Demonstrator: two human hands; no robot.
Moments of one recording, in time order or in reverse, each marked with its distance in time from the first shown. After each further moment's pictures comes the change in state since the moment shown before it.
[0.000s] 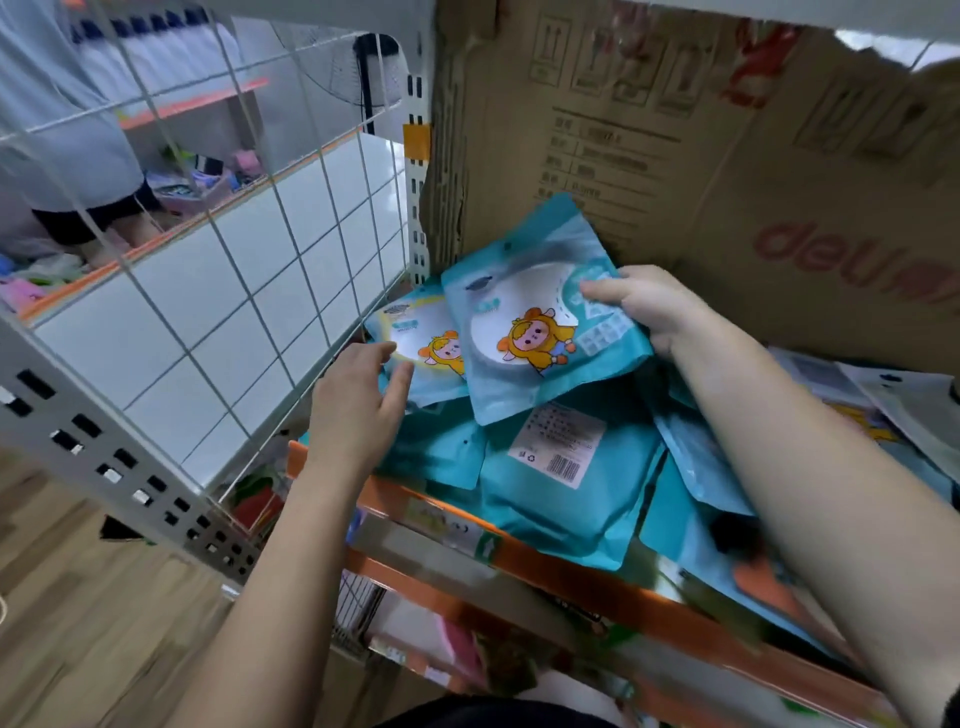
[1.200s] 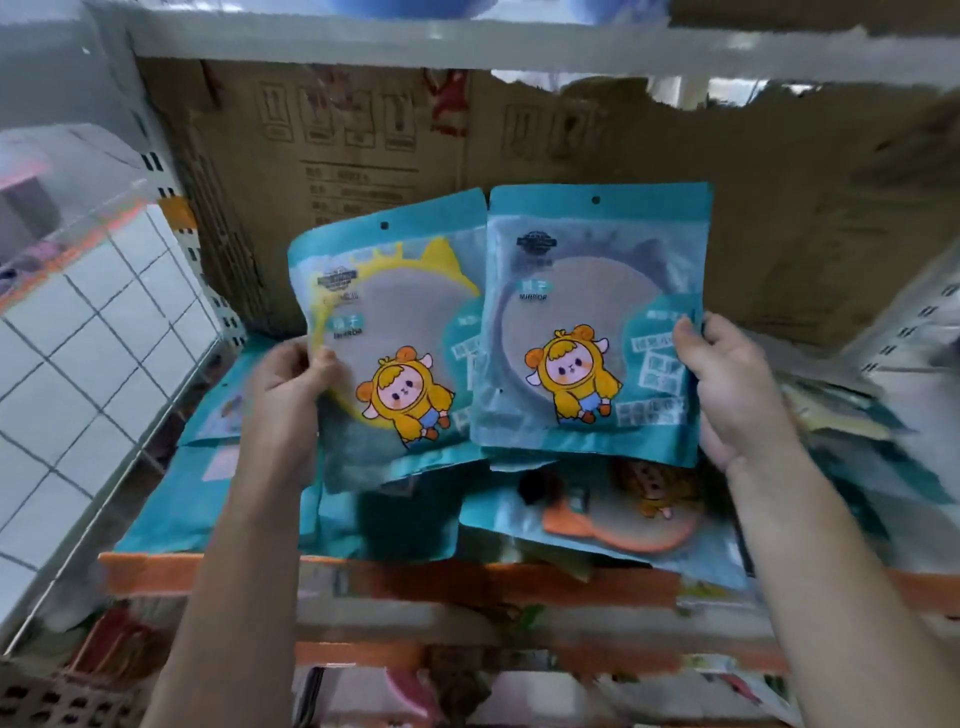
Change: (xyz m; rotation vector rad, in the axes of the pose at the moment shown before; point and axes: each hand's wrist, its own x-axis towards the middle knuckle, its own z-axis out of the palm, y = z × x) left_hand 0.000 0.142 0.020 -0.967 -0.186 -0.158; right_hand -0.177 0.088 -0.138 0.488 0.573 -0.327
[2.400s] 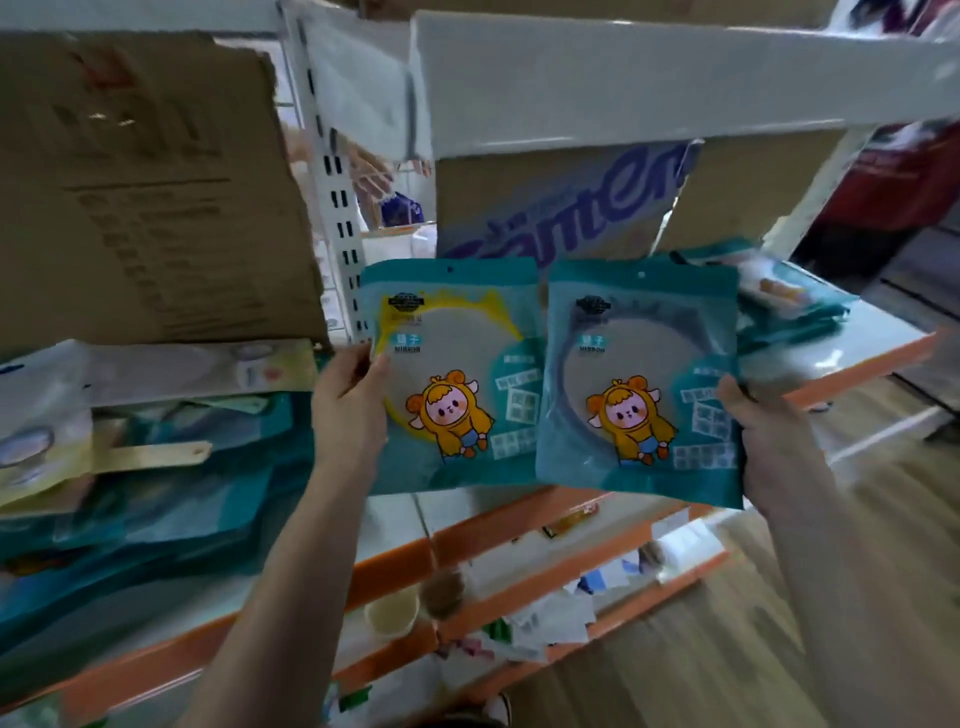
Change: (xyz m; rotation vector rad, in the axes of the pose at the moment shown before) left_hand -0.238 -0.044 0.606 -0.009 -0.371 -0.112; right_hand -0.005 -0.065 -0.654 -0.050 0.626 0.088
